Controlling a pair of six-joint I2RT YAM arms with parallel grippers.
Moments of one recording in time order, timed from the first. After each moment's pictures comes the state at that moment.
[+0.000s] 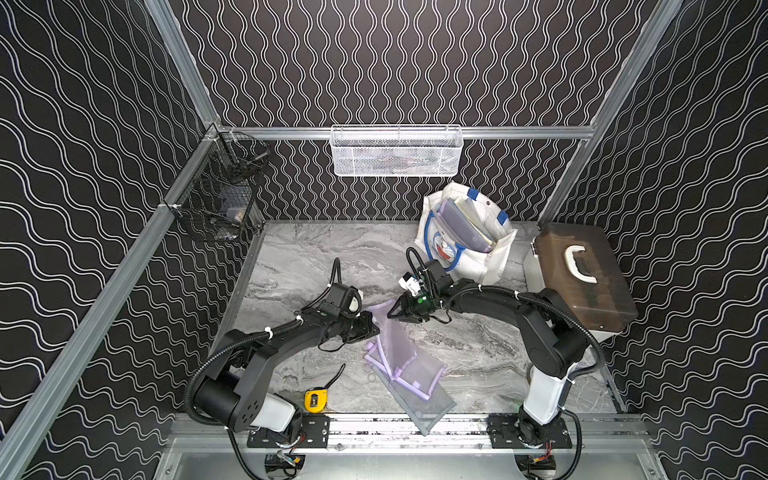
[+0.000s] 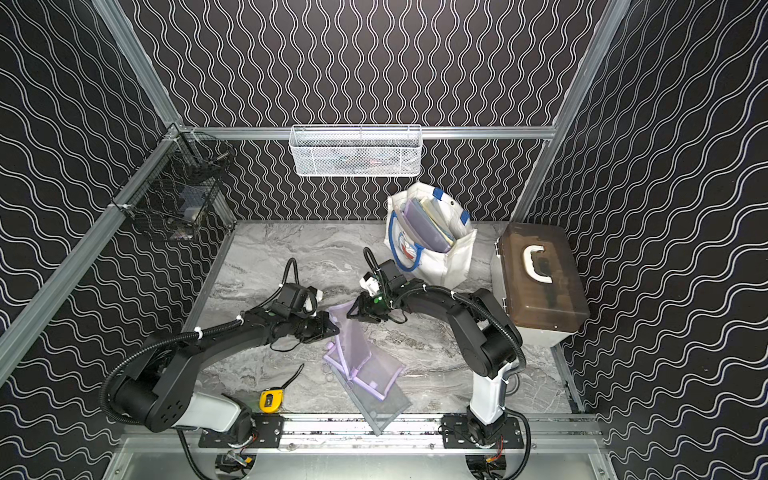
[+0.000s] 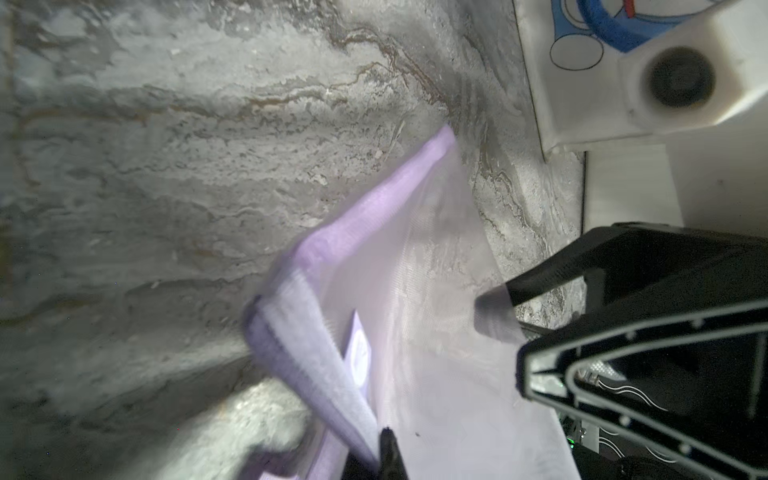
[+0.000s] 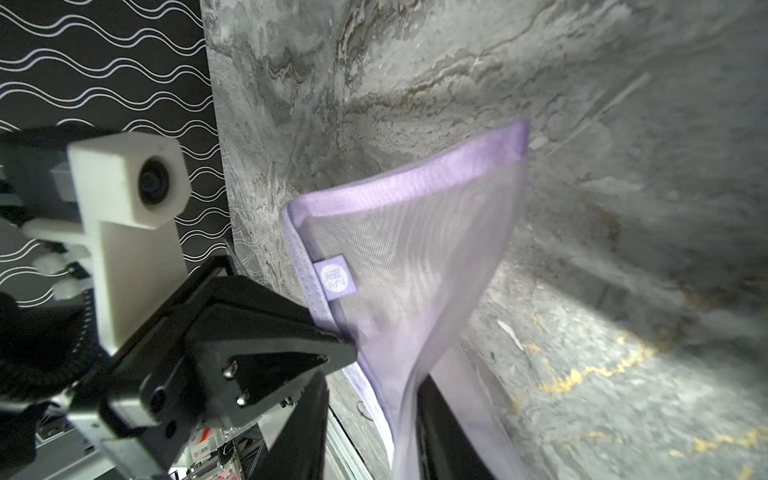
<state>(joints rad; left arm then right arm) -0.37 1.44 0.65 -0.18 0.53 -0.68 0.64 1.86 1.14 -0.25 -0.67 0.71</state>
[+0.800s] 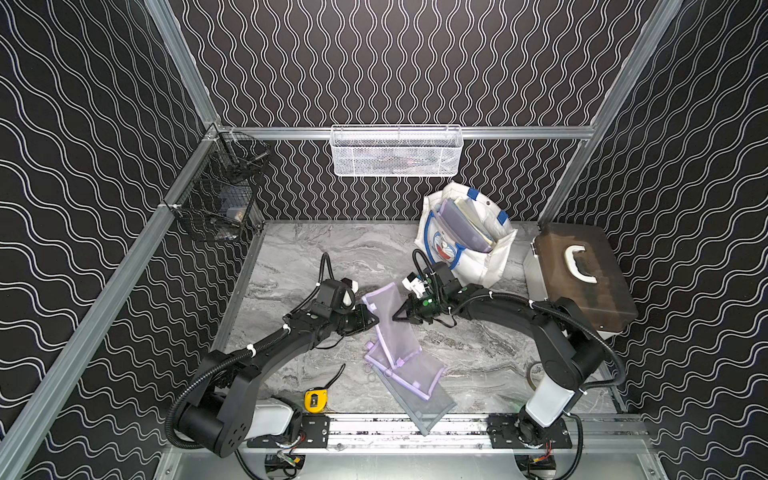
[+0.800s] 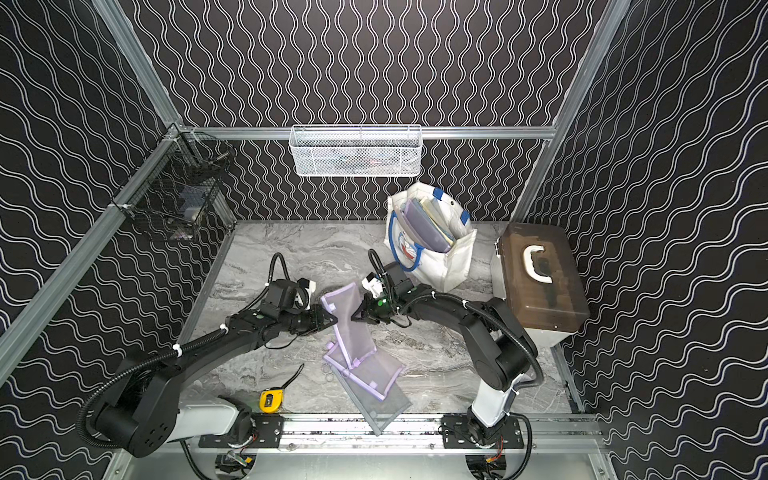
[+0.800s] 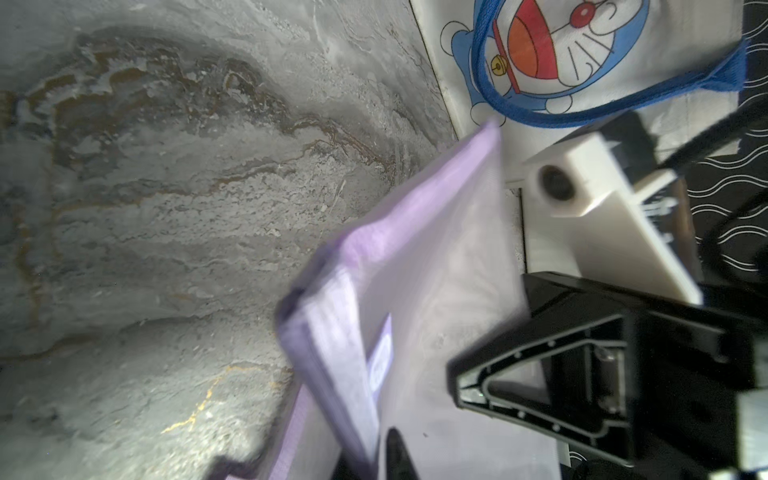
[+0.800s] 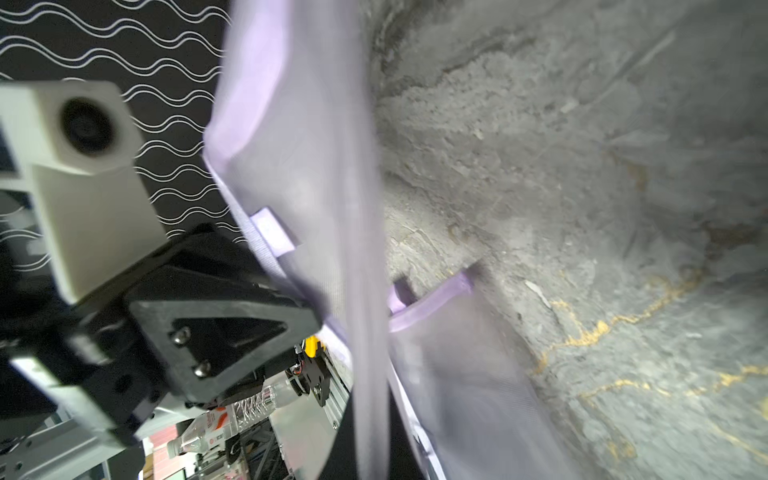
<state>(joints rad) -0.34 1.32 0.64 -0.14 0.54 -0.71 0.64 1.73 1.10 -0.23 -0.68 0.71</state>
